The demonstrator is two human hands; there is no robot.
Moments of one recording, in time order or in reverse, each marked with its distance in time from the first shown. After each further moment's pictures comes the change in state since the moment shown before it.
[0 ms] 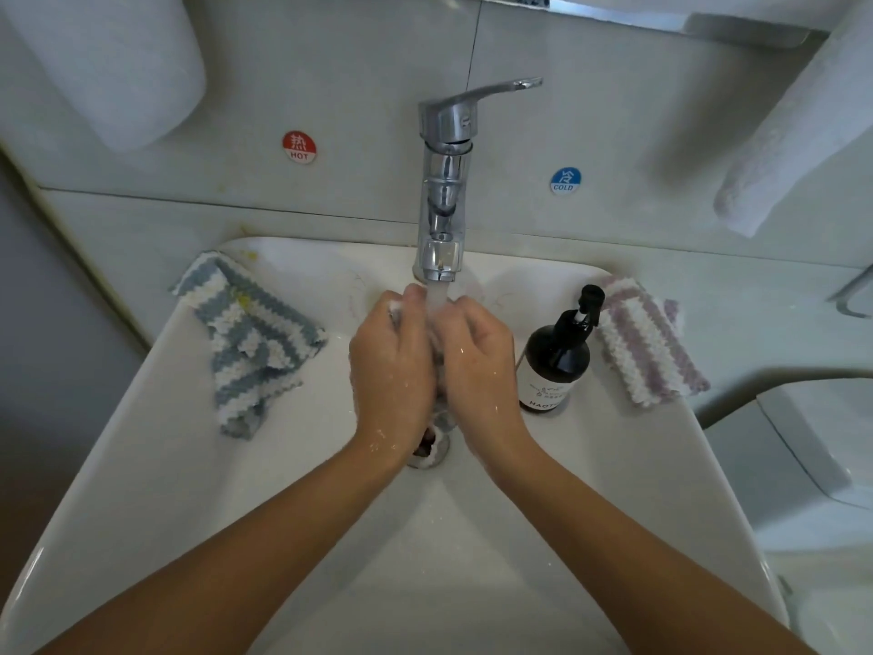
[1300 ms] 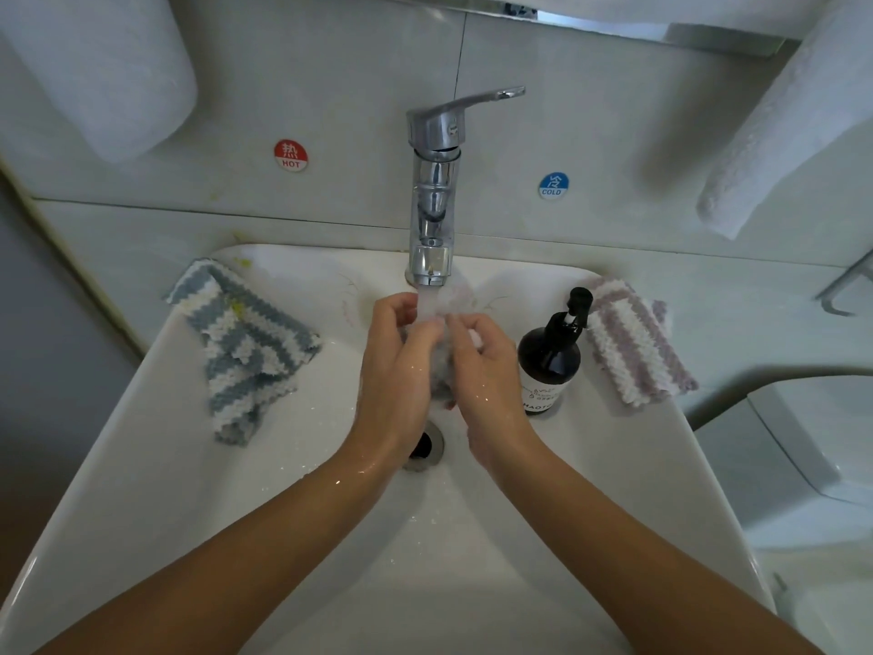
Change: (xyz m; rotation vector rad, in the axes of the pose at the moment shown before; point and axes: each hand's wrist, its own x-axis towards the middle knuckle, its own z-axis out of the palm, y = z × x) left_hand -0.007 0.007 -0.005 -0.117 -0.233 -0.163; right_hand 0.007 0.013 -0.010 -0.026 0.085 0.188
